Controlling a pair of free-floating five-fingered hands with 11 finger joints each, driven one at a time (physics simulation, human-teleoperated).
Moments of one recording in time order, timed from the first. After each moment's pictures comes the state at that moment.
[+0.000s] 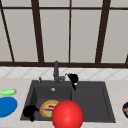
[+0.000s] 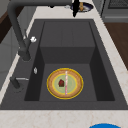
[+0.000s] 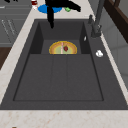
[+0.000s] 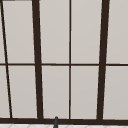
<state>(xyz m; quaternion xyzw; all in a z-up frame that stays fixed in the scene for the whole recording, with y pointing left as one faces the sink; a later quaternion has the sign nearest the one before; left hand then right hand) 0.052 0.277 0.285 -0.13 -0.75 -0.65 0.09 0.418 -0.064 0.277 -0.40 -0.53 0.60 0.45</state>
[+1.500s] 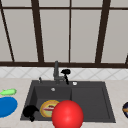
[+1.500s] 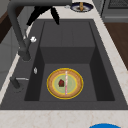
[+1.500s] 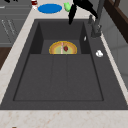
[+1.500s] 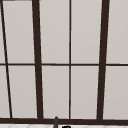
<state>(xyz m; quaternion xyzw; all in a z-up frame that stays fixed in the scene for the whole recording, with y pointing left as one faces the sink) 0.052 0.277 0.285 -0.13 -0.75 -0.65 0.09 0.555 0.007 0.264 -0.30 -0.43 0.66 0.53</state>
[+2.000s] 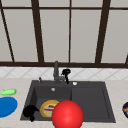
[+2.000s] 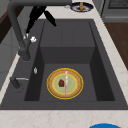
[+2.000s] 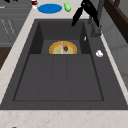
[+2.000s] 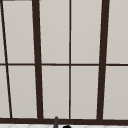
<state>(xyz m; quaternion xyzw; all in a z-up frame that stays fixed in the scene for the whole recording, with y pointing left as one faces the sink) 0.052 0.277 0.285 -0.13 -0.75 -0.65 0.09 0.601 0.005 0.245 -0.22 -0.35 0.69 0.59</state>
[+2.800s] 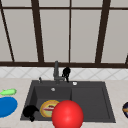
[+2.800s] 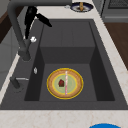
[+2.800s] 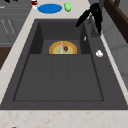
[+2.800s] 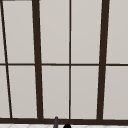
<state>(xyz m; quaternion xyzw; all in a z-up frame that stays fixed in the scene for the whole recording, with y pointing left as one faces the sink) 0.052 0.277 0.285 -0.13 -0.75 -0.65 0.09 0.654 0.007 0.227 -0.13 -0.25 0.72 0.64</state>
